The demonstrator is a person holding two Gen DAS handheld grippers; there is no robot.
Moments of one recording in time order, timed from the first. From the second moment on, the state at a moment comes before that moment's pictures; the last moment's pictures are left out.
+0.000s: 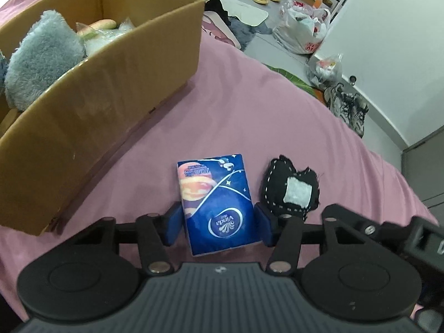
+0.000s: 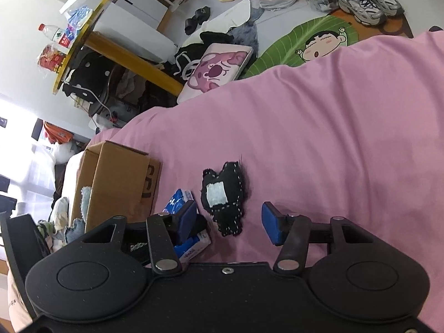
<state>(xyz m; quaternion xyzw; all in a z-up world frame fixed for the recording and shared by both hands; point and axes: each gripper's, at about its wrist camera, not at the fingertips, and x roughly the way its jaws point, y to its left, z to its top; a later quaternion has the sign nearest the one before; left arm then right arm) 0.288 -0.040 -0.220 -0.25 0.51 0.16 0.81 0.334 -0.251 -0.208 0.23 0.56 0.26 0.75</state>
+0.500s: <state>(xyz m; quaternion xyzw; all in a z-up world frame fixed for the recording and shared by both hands) 0.285 -0.018 -0.213 -0.26 0.50 0.15 0.81 0.350 -0.222 -0.222 0.19 0.57 0.25 0.76</state>
